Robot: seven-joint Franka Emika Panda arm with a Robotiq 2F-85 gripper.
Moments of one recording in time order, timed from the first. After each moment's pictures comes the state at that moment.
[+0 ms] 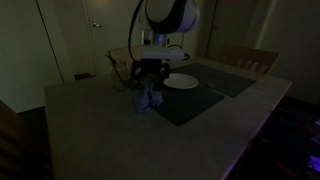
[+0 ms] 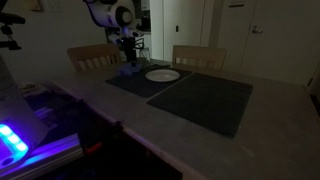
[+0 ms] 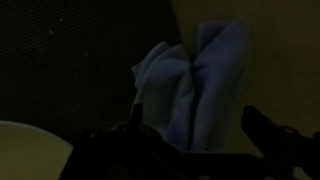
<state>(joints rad) 0.35 0.55 0.02 -1.98 0.08 2.60 0.66</state>
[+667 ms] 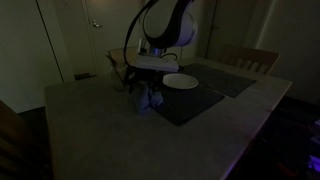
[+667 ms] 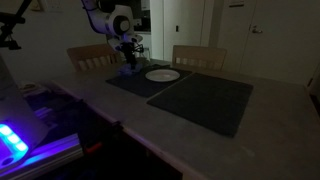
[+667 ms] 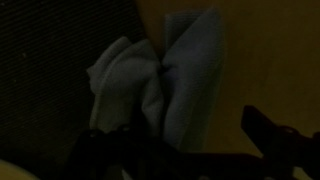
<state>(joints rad) 0.35 0.62 0.06 -1.98 0.13 2.79 0.64</state>
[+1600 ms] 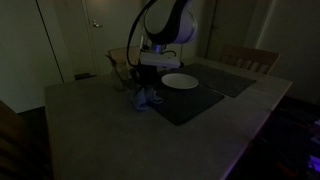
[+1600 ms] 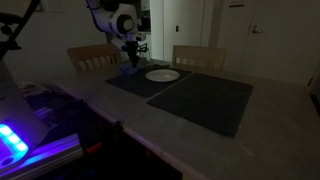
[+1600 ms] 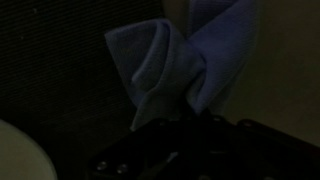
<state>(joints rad) 0.30 0.62 0.07 -1.96 0.13 2.79 0.51</state>
